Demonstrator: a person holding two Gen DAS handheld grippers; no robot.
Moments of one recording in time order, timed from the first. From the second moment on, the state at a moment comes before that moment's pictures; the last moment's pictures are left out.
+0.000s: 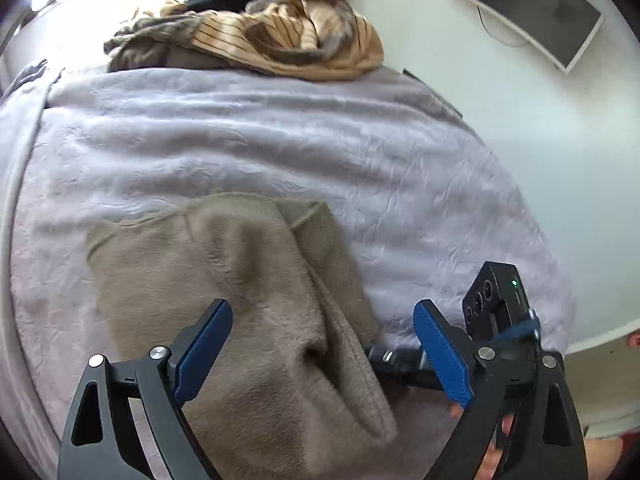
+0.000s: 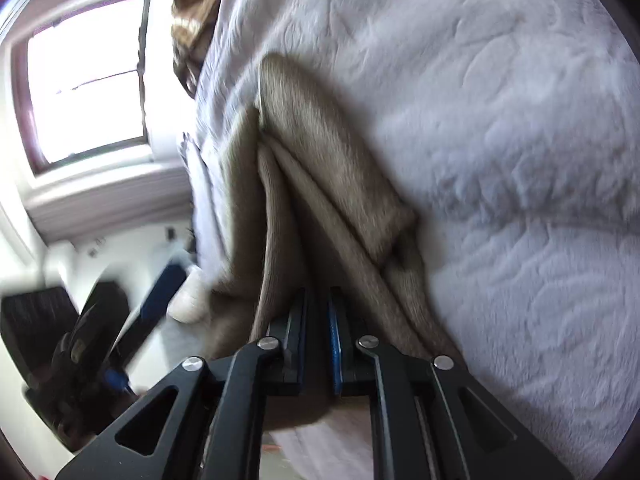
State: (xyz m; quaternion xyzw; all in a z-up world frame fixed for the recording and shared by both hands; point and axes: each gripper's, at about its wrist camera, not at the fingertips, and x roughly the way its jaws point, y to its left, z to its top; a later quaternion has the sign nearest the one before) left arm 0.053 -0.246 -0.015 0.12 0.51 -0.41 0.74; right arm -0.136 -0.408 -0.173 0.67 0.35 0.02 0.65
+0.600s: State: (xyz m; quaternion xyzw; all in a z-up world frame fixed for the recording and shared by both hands) left arm 0.135 -0.116 -0.095 0.08 0.56 -0.15 0.81; right arm 0.008 -0.397 -0.114 0.44 0.48 0.04 0.76
